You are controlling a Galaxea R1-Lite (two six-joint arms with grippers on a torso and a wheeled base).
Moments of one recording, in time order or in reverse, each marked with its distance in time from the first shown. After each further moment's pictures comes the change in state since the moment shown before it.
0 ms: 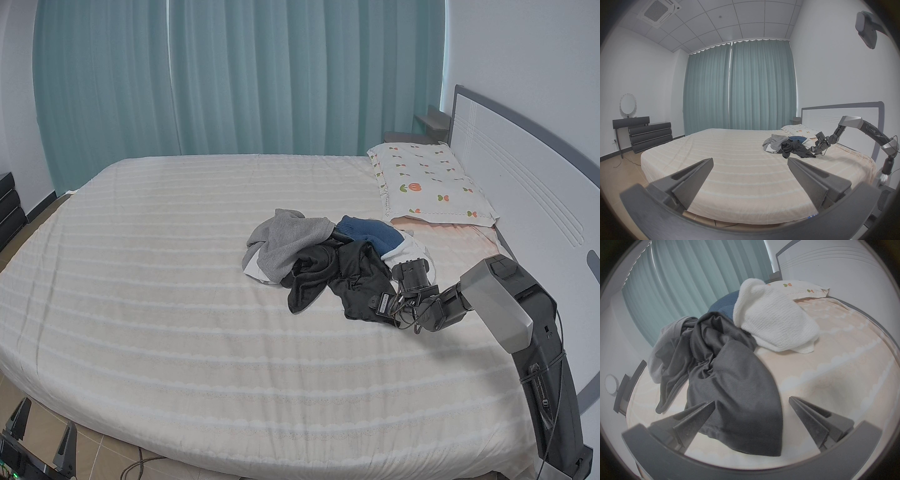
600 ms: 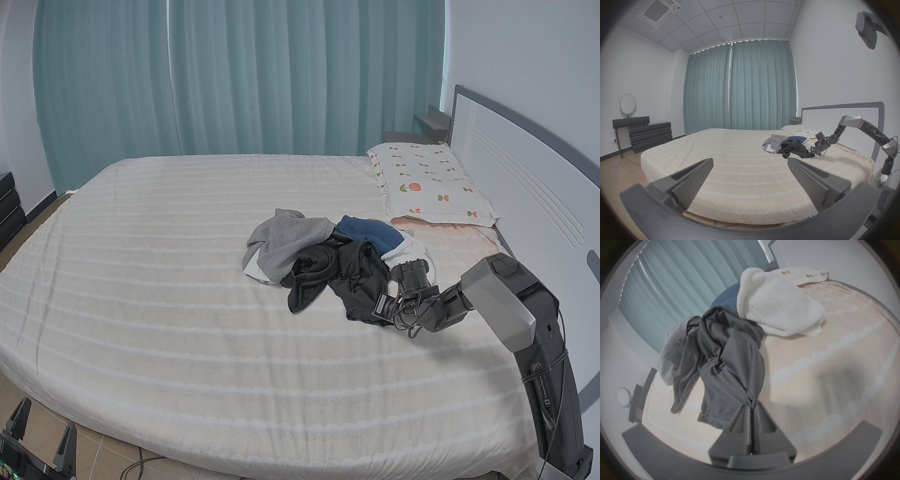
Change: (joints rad) left arm 0.000 0.000 0.000 0.000 -0.001 -0.001; right arm 0.007 -0.017 0.027 0.010 0.113 0.123
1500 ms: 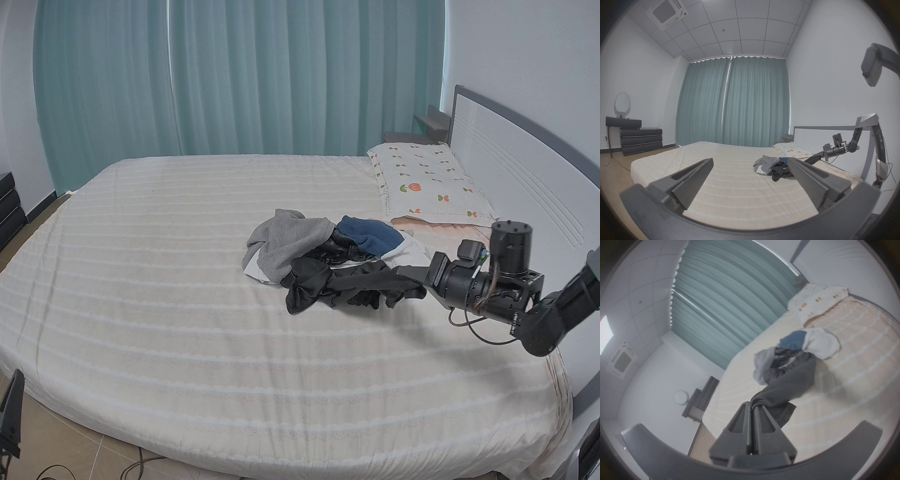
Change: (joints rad) left arm -0.037 0.169 -0.275 -0.039 -0.044 -0.059; right arm 0.051 -0.787 0.916 -0.576 0.328 0.142
